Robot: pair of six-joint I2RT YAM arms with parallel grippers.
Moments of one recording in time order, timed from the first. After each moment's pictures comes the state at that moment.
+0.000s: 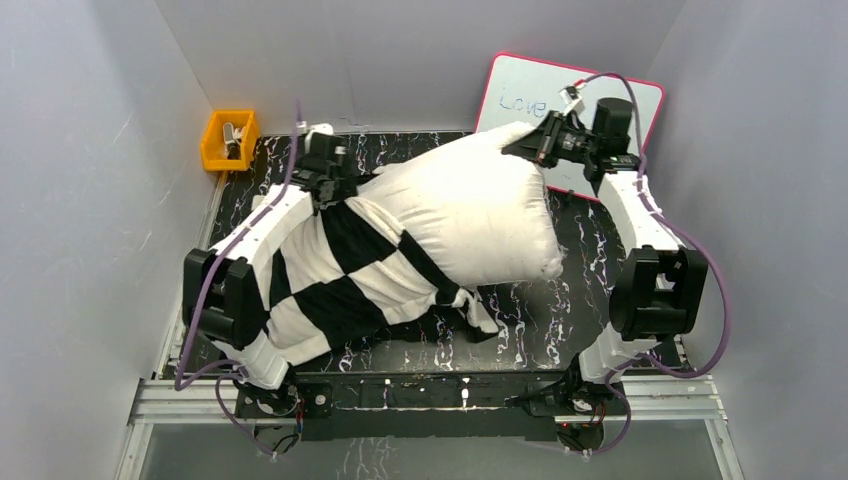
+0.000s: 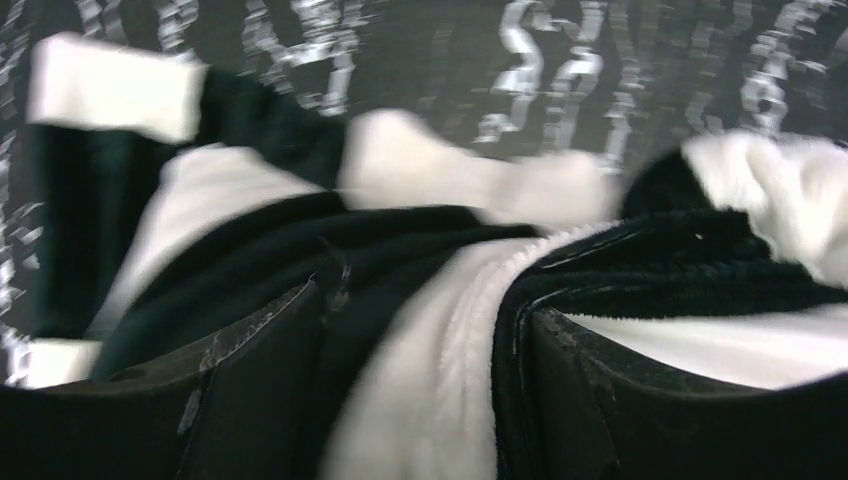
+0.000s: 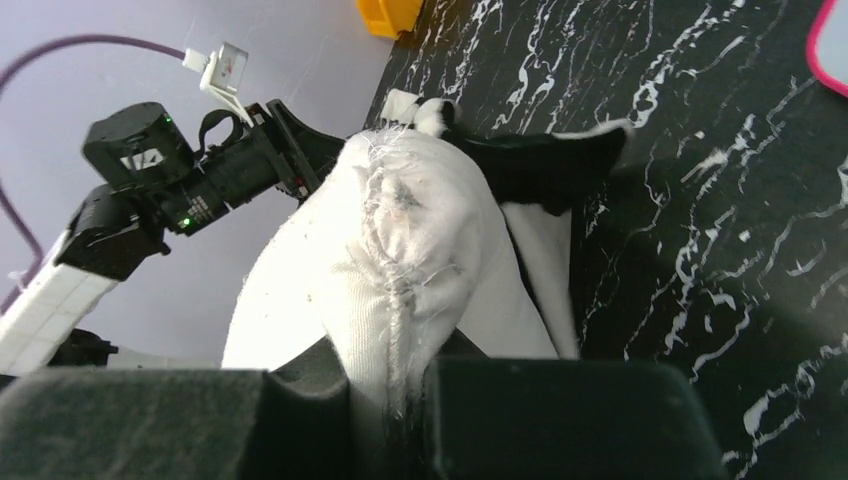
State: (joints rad) left arm -0.36 1.69 1.42 -0.54 -0.39 -0.37; right arm 0.04 1.66 1.44 -0.14 -0.96 0.61
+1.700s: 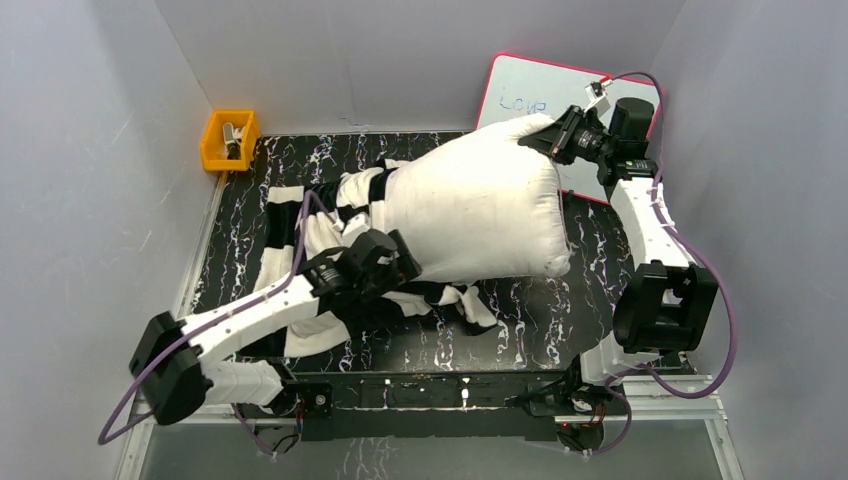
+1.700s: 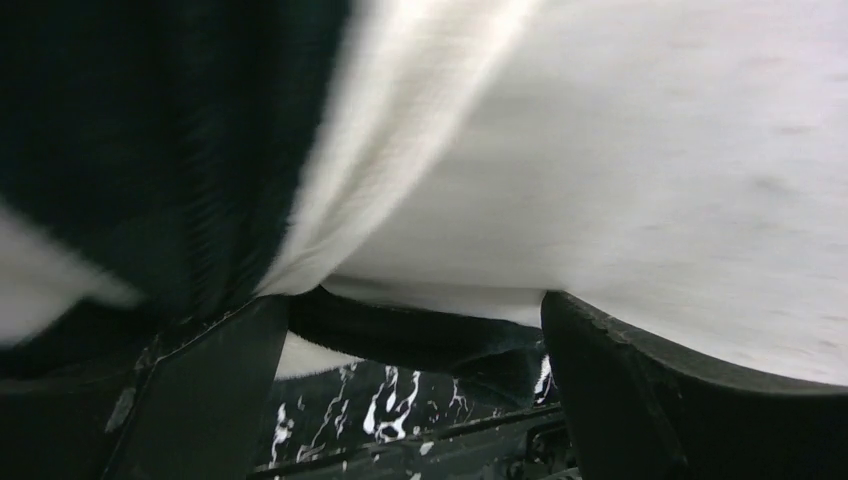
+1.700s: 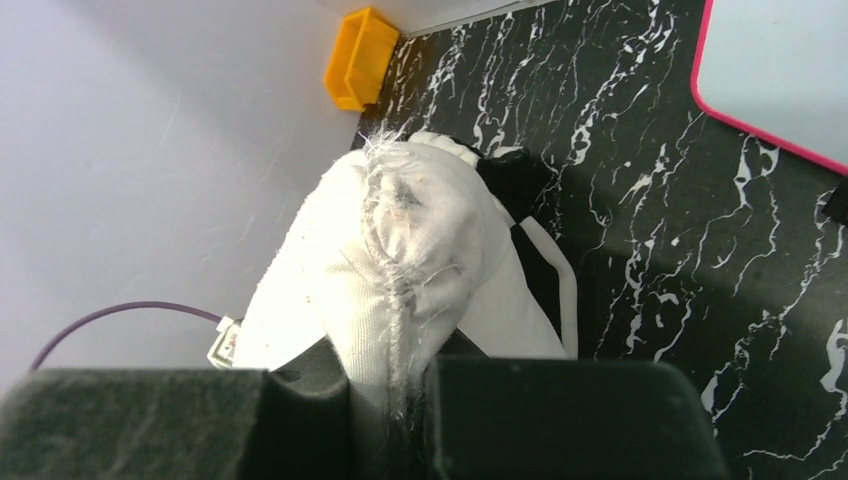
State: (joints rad) left arm -0.86 1.29 0.90 -0.48 -0.27 -1.11; right arm -0.04 1.56 1.38 -0.12 -0.83 0.67
